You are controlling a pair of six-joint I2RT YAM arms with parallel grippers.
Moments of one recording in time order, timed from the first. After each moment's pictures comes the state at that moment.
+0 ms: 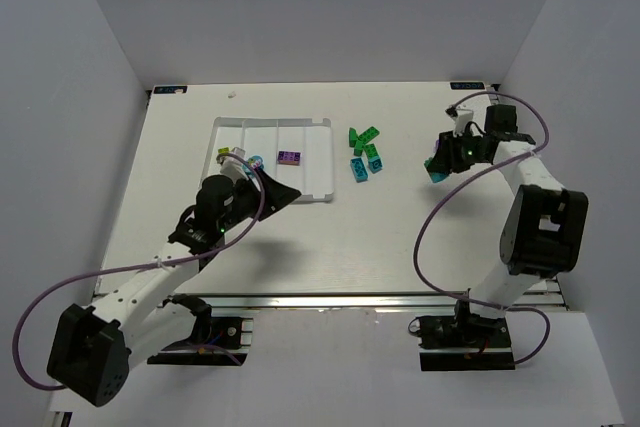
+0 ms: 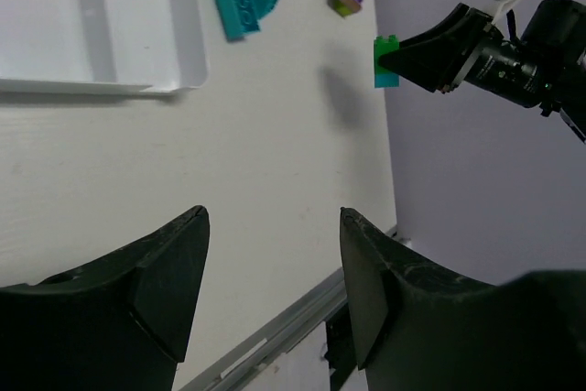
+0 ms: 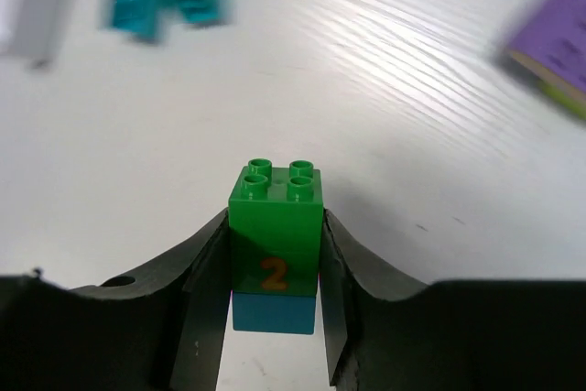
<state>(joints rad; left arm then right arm) -0.45 0.95 0.52 0.09 0.24 -0.93 -0.12 1.74 1.23 -0.50 -0.56 -0.27</state>
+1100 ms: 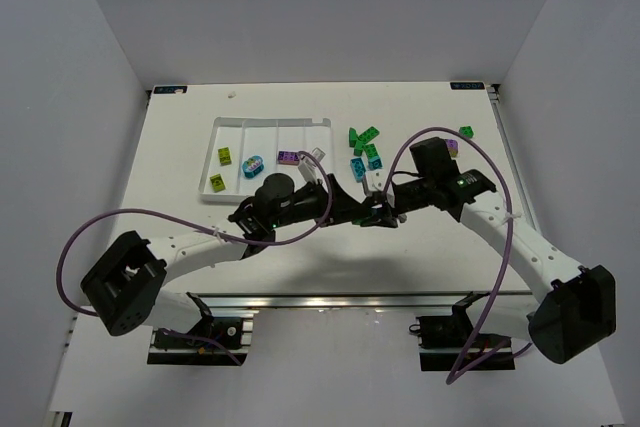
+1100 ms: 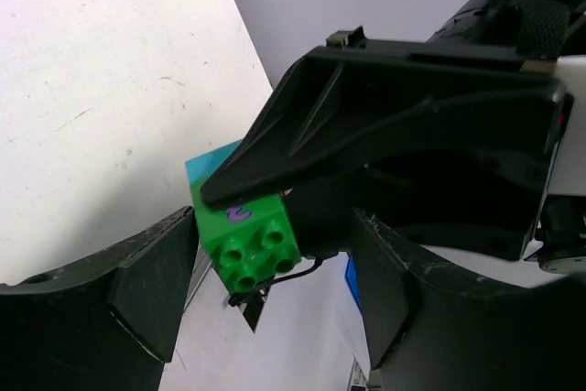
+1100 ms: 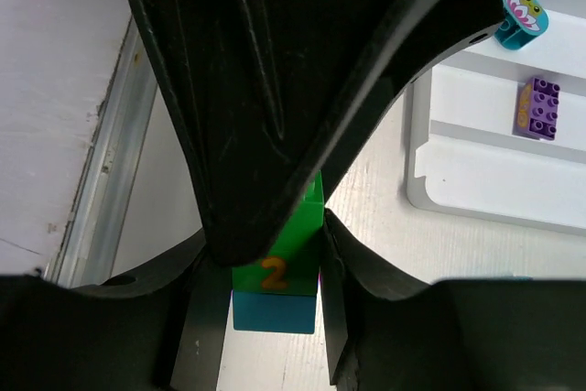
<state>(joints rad) -0.83 1.37 0.69 0.55 0.40 -1.04 0.49 1.21 1.00 -0.68 -0.98 -1.02</state>
